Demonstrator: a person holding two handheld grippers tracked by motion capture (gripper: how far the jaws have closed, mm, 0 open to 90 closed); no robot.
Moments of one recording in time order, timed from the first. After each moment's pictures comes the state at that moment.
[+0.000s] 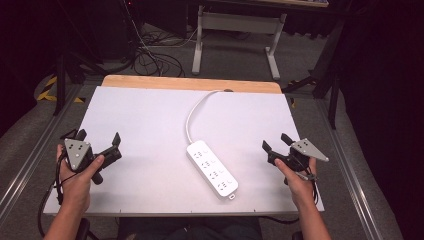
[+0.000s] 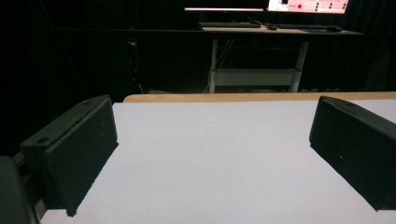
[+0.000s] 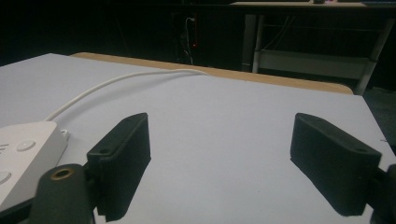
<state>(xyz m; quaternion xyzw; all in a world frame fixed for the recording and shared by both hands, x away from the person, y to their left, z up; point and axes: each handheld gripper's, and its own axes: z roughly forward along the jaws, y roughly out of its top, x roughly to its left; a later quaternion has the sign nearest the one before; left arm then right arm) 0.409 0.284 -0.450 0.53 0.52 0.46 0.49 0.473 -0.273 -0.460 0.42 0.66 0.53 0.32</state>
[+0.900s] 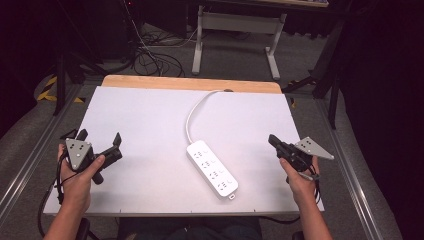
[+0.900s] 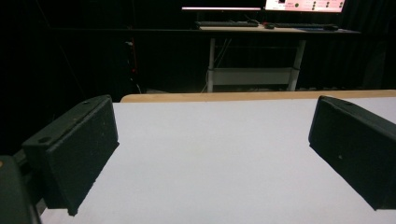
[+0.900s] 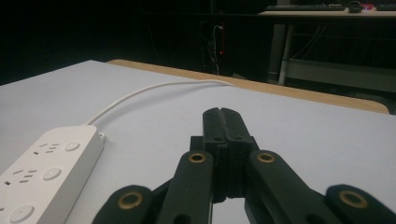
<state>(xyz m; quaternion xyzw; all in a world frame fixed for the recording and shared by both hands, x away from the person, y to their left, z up) 0.409 0.283 -0.451 0.54 0.52 0.45 0.49 0.469 -0.277 -0.446 0.37 0.68 0.56 0.29</state>
